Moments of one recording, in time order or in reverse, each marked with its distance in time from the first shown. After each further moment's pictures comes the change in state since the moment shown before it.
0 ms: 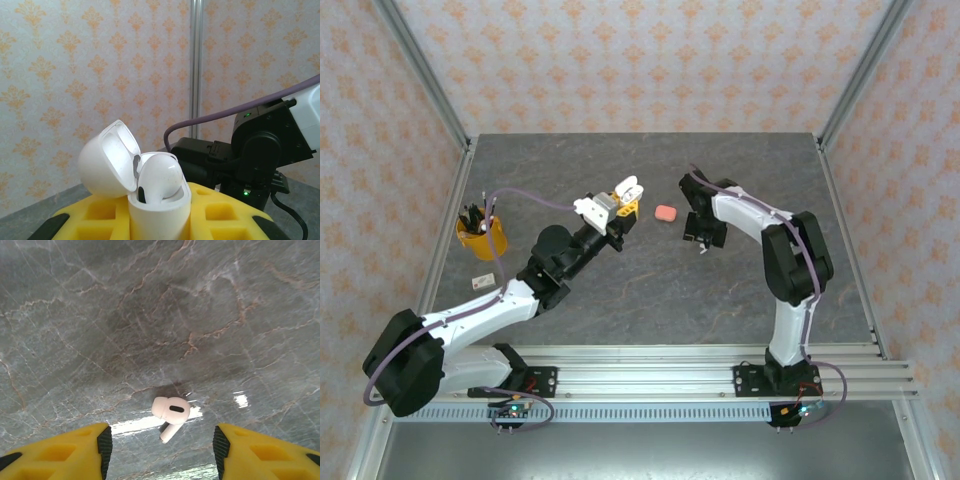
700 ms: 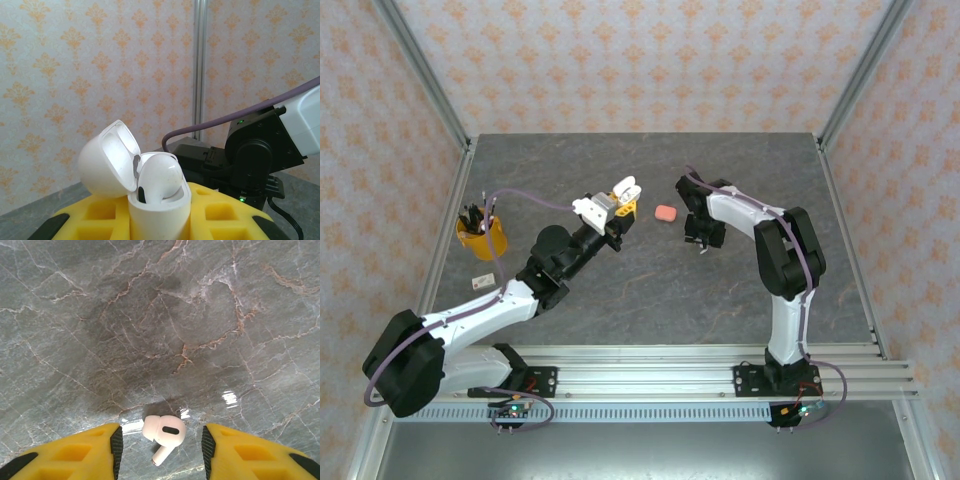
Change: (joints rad) left arm 0.013 -0.002 -0.007 0.000 0.000 0.000; right arm 0.003 0.052 0.021 -0.008 0.041 0.008
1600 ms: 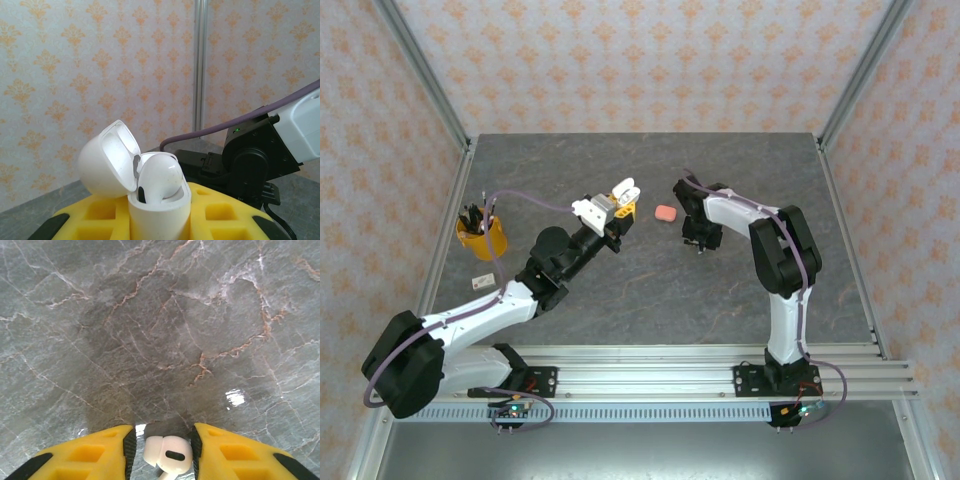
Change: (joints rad) left arm 0.001 -0.006 -0.014 0.001 0.000 0.000; right arm 0.007 0.028 -0.023 0.056 0.000 0.034
